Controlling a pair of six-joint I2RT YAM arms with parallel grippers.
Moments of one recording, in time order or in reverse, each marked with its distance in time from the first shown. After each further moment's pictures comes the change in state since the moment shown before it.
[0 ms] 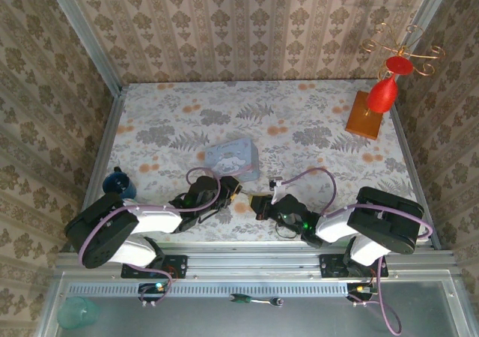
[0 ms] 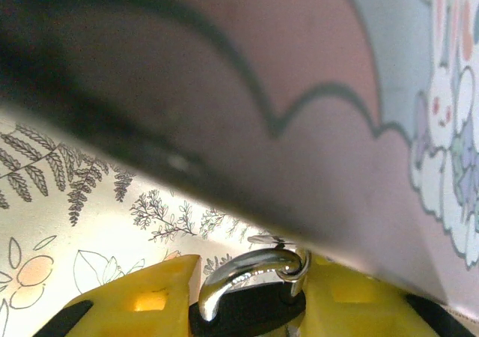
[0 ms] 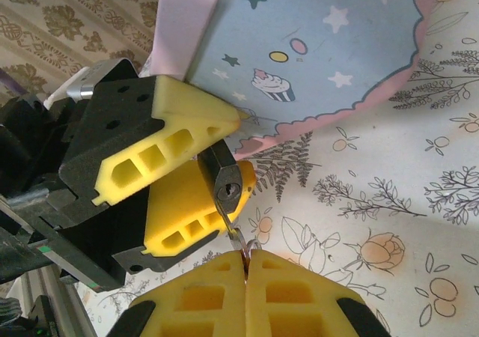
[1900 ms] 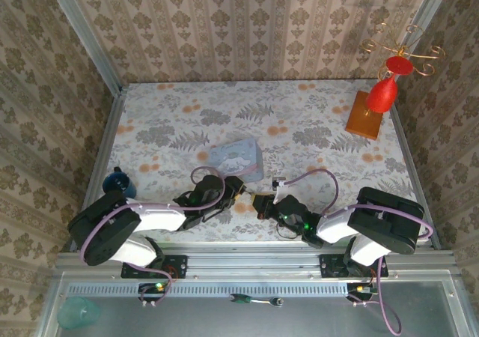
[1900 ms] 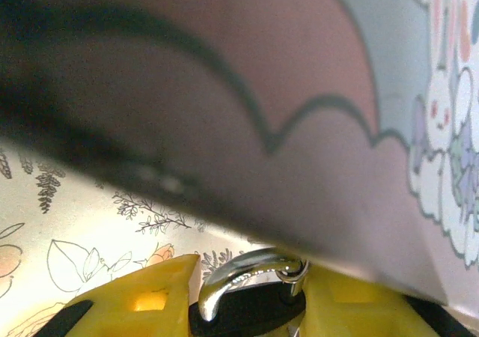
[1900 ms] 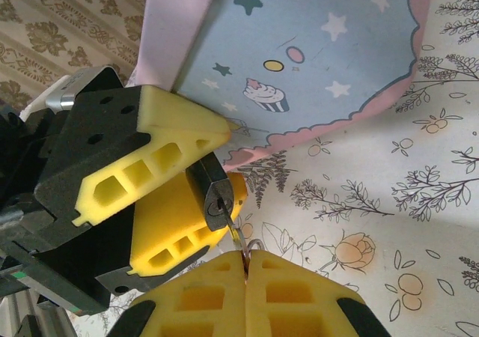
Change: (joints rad) left arm -0.043 0.032 0.054 -0.050 -0.030 -0.005; right arm 0.000 -0.004 -0.014 -0.004 0.049 0.026
